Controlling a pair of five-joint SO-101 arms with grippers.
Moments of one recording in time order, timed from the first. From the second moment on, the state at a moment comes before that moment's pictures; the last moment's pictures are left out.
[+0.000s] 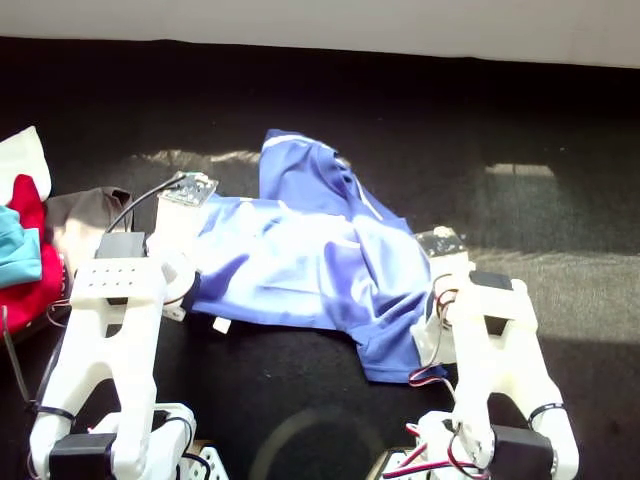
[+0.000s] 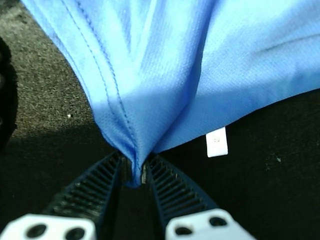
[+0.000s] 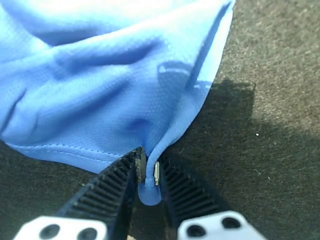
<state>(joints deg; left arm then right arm) -9.5 -26.8 46.5 69.1 -21.3 1.6 -21.4 57.5 63.8 23.1</state>
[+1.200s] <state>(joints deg) -9.5 -26.8 4.8 91.6 -16.1 10.5 -71.4 42.5 64.2 23.1</state>
